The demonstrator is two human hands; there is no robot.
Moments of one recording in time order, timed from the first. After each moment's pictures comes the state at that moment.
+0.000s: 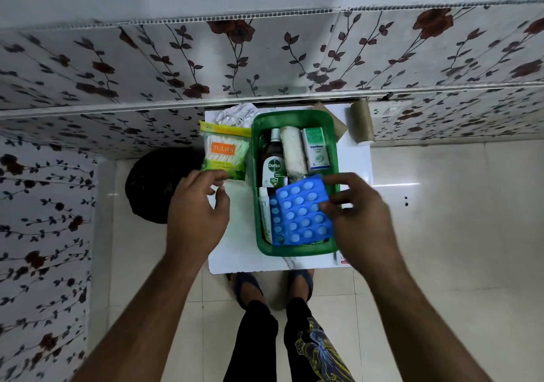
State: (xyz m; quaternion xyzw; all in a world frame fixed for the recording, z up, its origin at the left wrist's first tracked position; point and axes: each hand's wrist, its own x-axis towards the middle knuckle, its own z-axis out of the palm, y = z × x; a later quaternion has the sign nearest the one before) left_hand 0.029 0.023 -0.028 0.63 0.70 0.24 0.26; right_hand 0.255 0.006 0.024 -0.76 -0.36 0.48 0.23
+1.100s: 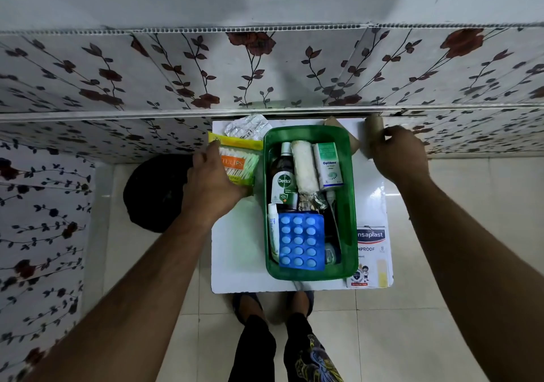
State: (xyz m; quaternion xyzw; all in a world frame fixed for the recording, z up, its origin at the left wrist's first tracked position) left_hand 0.022 0.099 -0.078 0.56 0.76 0.07 0.32; right_hand 0.334 0.141 -0.079 -0.84 -0.49 0.22 0.07
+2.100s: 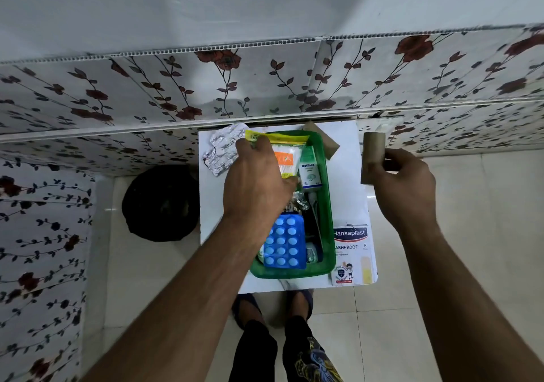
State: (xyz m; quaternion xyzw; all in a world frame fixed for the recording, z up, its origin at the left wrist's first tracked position) left_hand 0.134 0.094 0.006 0.67 0.71 0.01 0.20; right_hand 0.328 0.070 -0.002 -0.83 -0.40 0.29 0.25
